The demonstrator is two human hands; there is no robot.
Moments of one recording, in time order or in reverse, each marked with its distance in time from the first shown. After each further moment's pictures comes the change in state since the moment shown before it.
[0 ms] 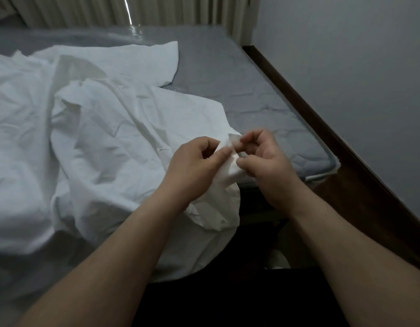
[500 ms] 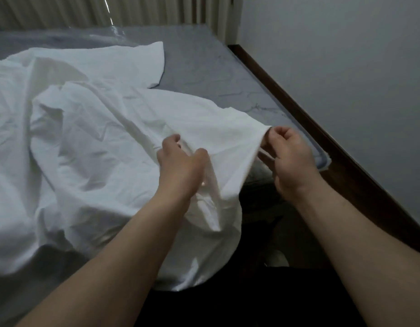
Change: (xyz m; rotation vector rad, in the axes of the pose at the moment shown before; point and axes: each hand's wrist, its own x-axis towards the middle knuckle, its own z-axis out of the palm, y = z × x) left_hand 0.021 -0.015 0.008 -0.053 0.166 -0.341; right_hand 0.020 0.007 -0.034 0.025 0.474 0.079
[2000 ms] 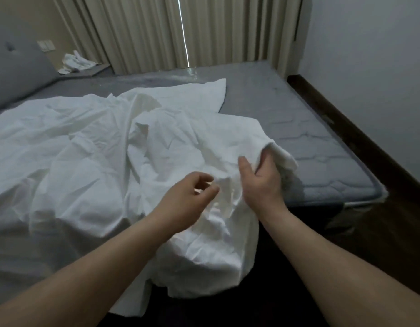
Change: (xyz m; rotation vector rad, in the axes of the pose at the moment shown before) left_hand -0.065 -0.015 -0.101 0.310 -0.113 0.211; right_hand -0.053 0.012 0.090 -0.199 -0.148 -0.365
